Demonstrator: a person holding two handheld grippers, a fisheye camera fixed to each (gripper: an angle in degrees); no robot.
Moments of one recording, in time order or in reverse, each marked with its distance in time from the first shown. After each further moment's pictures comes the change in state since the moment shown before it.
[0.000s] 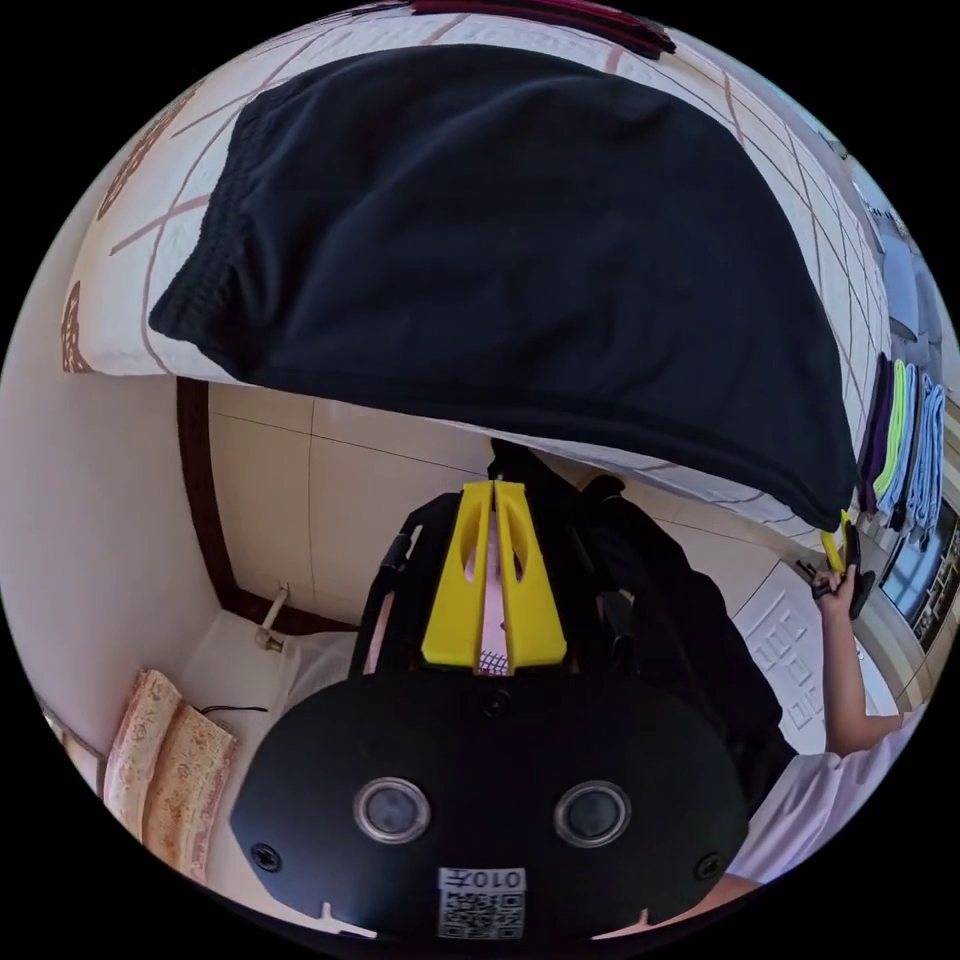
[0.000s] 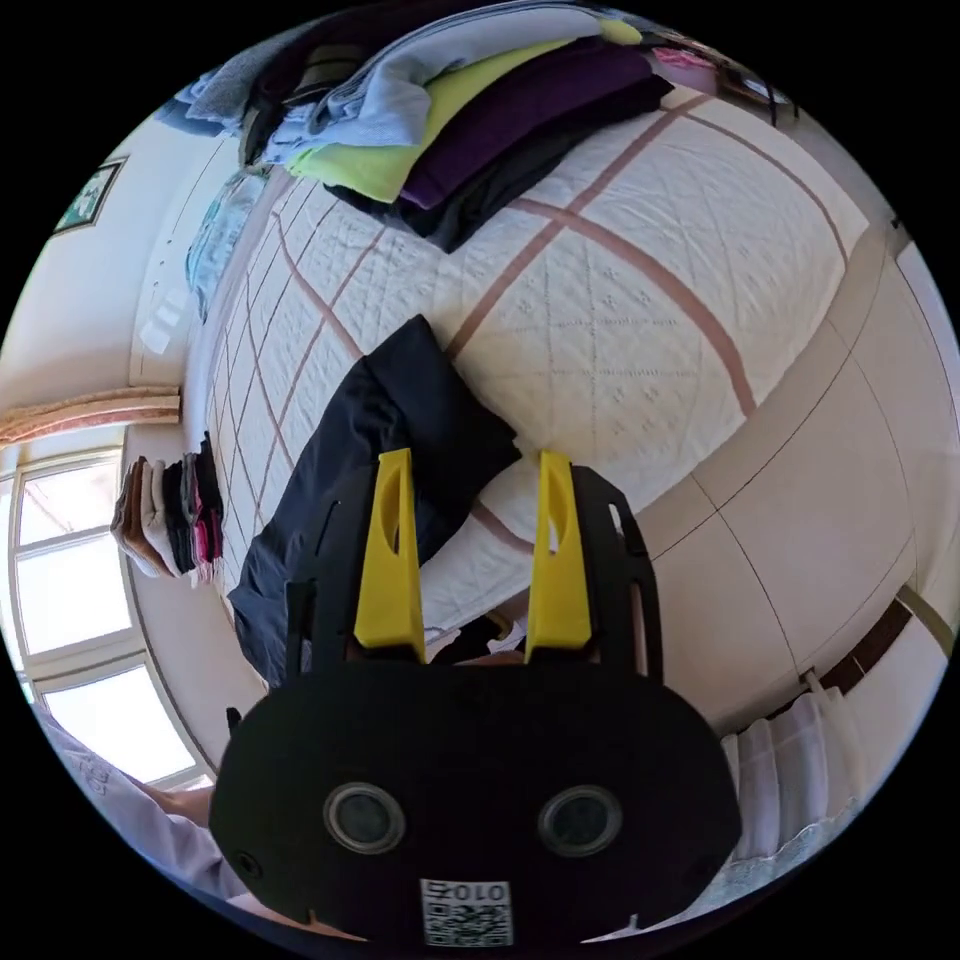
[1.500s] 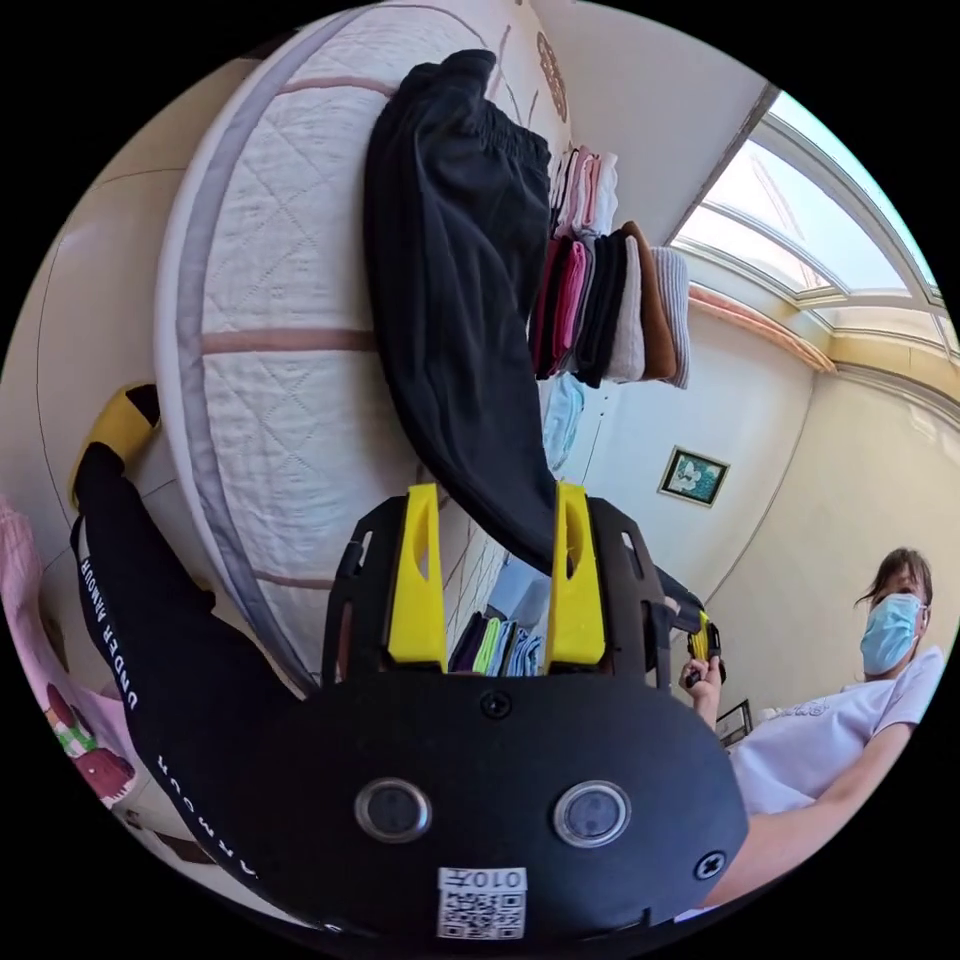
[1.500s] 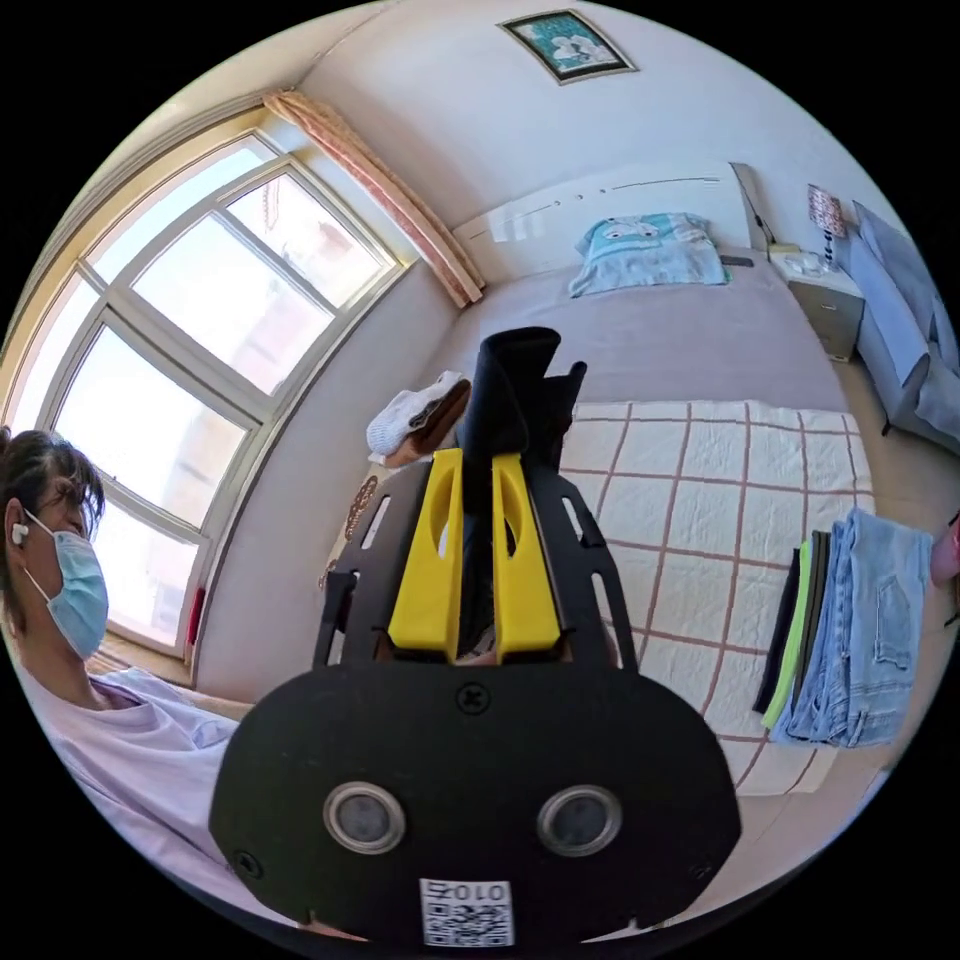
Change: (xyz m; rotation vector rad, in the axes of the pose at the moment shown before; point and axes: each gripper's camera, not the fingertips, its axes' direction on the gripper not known) left arm -0.164 0.236 0.188 0.736 1.396 -0.561; right arm -0.637 -0.129 -0.290 0.056 -0.252 -0.970
